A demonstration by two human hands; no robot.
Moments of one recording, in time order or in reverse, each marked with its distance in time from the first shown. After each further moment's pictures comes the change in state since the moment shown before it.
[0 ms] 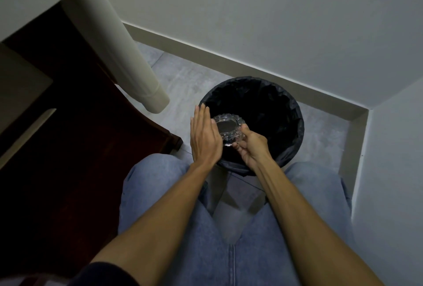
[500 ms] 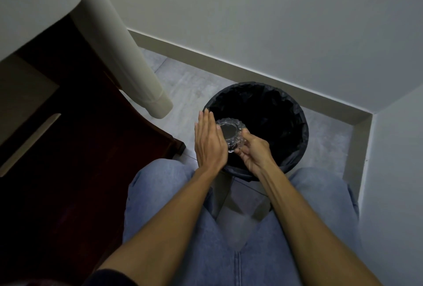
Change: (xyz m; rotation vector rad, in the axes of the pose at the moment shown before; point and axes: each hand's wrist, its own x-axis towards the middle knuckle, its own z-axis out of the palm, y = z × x) left_hand -0.002 0.001 0.002 0.060 -0.022 0.001; right_hand 0.002 0.004 -0.001 -0.030 -0.038 -0.025
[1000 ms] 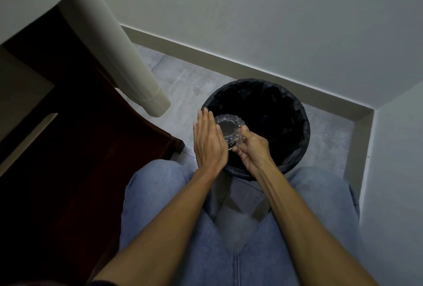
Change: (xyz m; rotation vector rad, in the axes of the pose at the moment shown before) left_hand -0.005 0.004 -0.001 0.044 -0.038 0.010; right_hand -0.003 0.003 0.002 0.032 0.004 -0.035
